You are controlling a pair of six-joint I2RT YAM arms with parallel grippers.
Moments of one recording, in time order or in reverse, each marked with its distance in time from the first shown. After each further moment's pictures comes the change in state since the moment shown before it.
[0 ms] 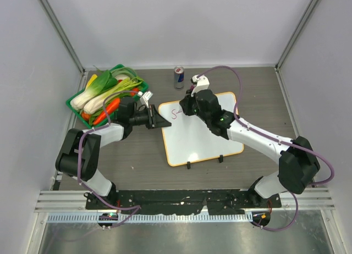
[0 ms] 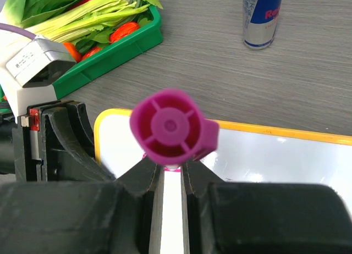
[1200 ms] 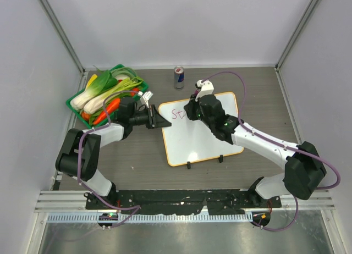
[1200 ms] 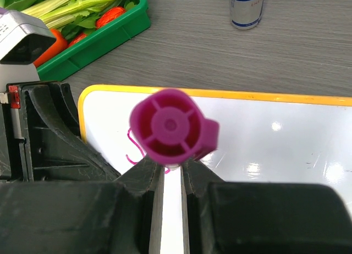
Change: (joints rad) left arm -0.002 0.000 0.002 -0.004 -0.001 0.001; right arm 0.000 -0.072 -0.085 -0.024 0.026 0.024
